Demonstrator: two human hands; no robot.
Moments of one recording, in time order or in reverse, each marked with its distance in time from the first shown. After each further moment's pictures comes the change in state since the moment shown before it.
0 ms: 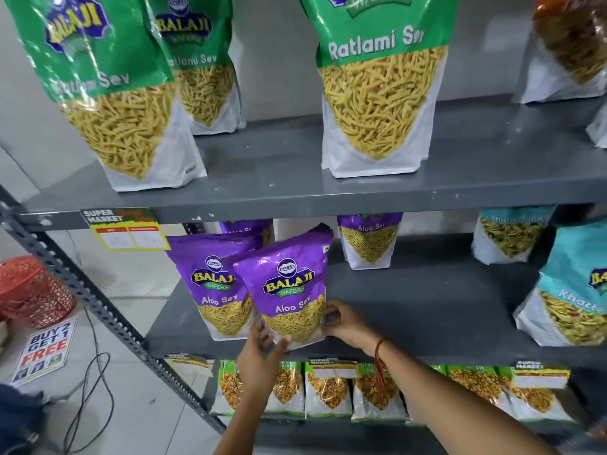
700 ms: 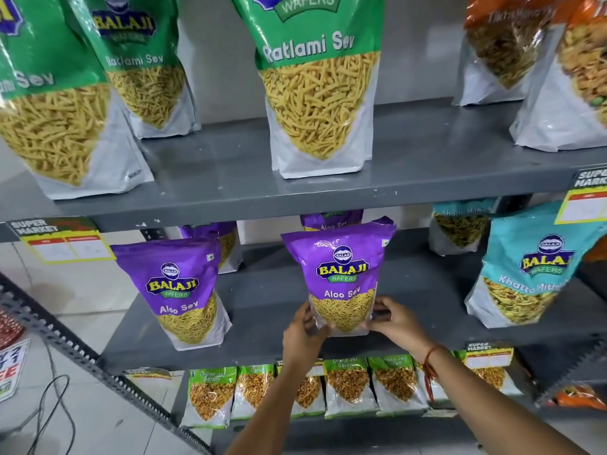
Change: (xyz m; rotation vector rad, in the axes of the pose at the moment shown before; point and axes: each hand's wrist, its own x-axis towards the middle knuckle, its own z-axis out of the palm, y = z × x) left_hand -0.009 0.040 0.122 -0.024 -0.344 0.087; right_hand -0.078 0.044 -0.128 -0.056 0.283 0.055
